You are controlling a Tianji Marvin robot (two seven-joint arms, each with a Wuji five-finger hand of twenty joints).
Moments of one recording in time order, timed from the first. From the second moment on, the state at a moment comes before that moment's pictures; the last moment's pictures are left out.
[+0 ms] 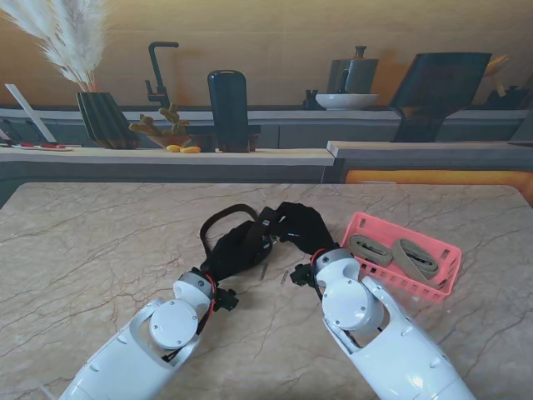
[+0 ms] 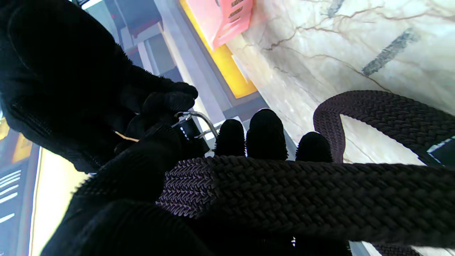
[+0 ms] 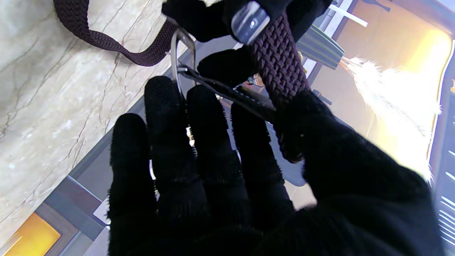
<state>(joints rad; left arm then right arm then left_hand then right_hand) 1.37 -1.24 -0.94 -1.35 0.12 -0.21 0.19 -1.40 -1.22 1.00 -1.55 -0.25 0.05 -0.25 0.86 -0.26 0.45 -0.06 0.37 0.06 0.75 0.59 0.73 0.12 0.60 0.70 0.83 0.17 0.99 0.93 0.33 0.25 1.08 0.68 0.74 -0.51 0.73 -0.21 0.79 0.14 0.84 0.27 1.12 0.22 0.64 0.35 0.99 0.26 0.55 0.49 0.47 0.34 1.00 0.47</state>
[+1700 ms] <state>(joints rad) 1.37 -1.22 -0.93 -1.38 0.29 -0.06 0.21 -1.29 -1.15 0.86 -1.42 -0.78 -0.14 -0.34 1.22 -0.11 -0.01 -0.06 0.50 0.14 0.91 0.64 1.00 0.15 0.89 0.81 1.04 0.25 1.19 0.84 0.64 0.34 1.56 0.73 0.28 -0.45 0.63 -0.12 0.98 0.00 0.88 0.81 0.98 0.30 0.84 0.50 0.75 0.32 0.90 0.70 0.32 0.39 1.00 0.58</state>
